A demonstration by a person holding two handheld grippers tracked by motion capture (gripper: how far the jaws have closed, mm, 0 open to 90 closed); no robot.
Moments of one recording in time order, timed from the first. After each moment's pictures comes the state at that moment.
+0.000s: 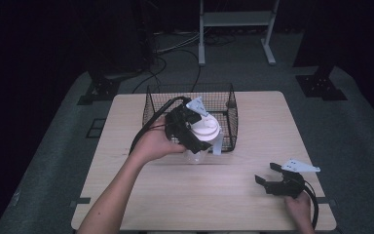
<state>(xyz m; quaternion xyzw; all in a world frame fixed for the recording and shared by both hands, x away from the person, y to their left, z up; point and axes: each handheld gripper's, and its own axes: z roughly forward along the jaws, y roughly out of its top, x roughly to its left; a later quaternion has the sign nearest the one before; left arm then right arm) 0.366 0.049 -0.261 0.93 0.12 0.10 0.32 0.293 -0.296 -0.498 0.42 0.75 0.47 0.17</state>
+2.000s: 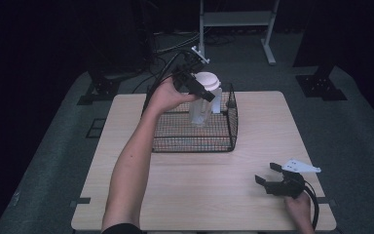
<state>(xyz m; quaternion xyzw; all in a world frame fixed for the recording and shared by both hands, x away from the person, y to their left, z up) 0.492 0.034 -0.236 0.91 0.25 0.07 0.34 0.293 -0.297 -0.498 0.42 0.75 0.48 0.17</state>
